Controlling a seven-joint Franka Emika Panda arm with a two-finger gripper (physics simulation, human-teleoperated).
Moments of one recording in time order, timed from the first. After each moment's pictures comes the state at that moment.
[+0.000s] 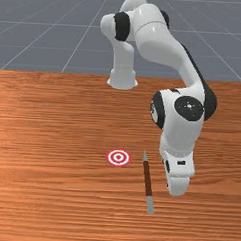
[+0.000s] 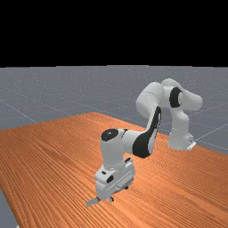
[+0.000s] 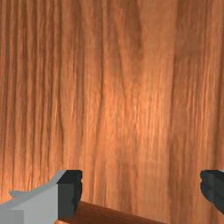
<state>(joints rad) 0.16 1.10 0.08 -1.02 -0.03 1.96 -0.63</state>
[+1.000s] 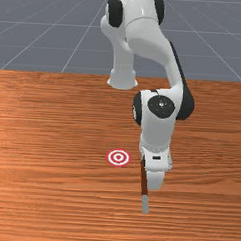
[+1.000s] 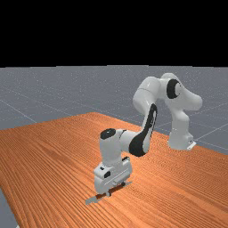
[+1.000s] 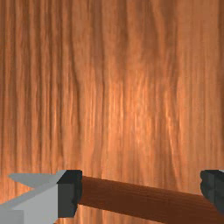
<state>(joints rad) 0.09 0.95 0.07 -1.36 -0.01 2.18 -0.65</state>
